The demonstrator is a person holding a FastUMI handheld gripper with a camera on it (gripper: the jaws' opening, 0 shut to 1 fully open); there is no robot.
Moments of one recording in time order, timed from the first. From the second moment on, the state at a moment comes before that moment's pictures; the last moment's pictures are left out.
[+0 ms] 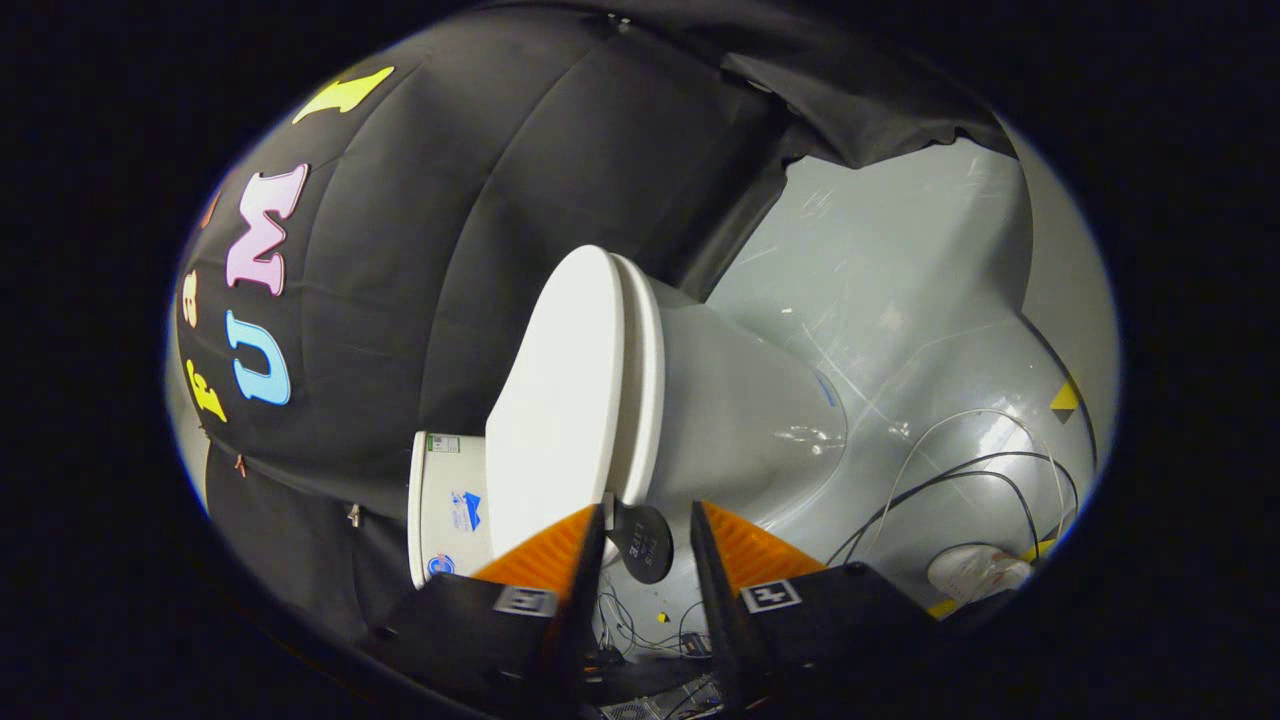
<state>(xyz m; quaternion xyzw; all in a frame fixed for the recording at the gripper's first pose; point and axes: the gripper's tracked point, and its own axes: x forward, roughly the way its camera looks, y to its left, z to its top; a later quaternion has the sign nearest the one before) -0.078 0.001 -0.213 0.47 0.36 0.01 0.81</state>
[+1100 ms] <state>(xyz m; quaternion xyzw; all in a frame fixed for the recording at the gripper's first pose) -0.079 0.004 -0.199 0.51 0.36 0.03 0.78</state>
